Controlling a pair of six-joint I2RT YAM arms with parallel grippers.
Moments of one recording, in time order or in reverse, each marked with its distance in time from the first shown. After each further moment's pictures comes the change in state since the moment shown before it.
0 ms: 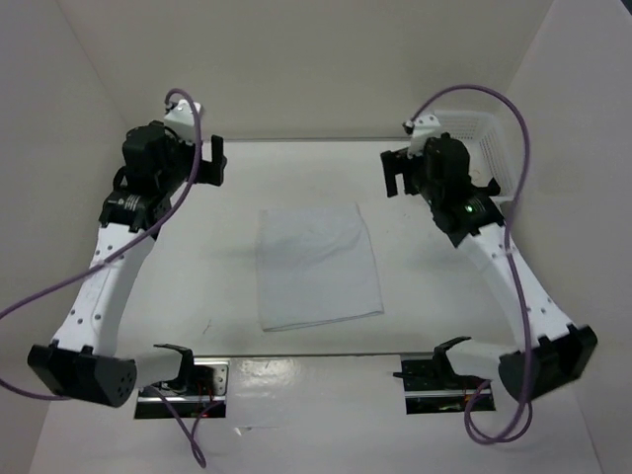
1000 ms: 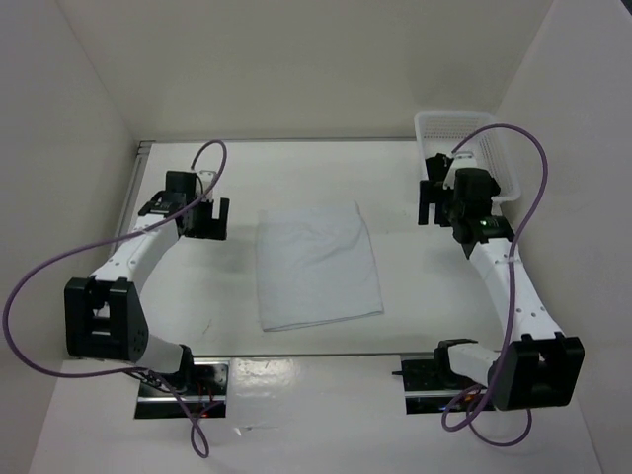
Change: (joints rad) left arm 0.099 0.129 -0.359 -0.096 -0.037 -0.097; right arm -0.302 -0.173 -0.341 -0.024 -0.035 0.119
